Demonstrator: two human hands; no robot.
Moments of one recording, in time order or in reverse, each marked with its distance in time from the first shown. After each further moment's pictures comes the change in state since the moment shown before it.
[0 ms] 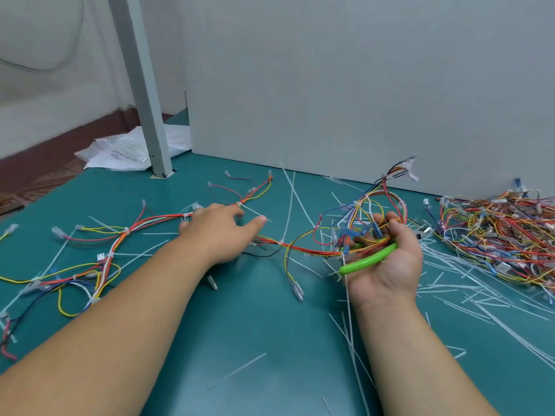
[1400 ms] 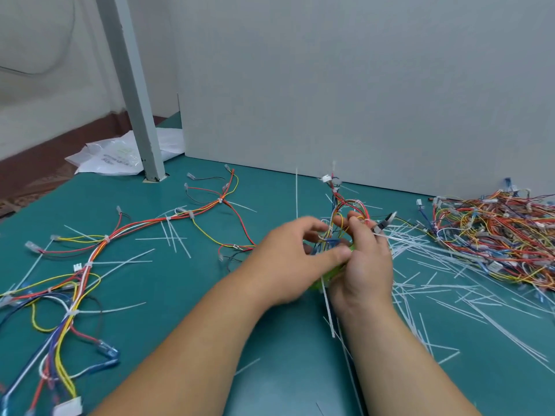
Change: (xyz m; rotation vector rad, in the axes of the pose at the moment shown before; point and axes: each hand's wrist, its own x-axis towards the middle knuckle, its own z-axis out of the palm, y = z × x) left_hand -0.067 0.089 0.019 -0.648 -0.183 0.331; right_hand -0.004 0.023 0.001 -0.265 0.013 -0.110
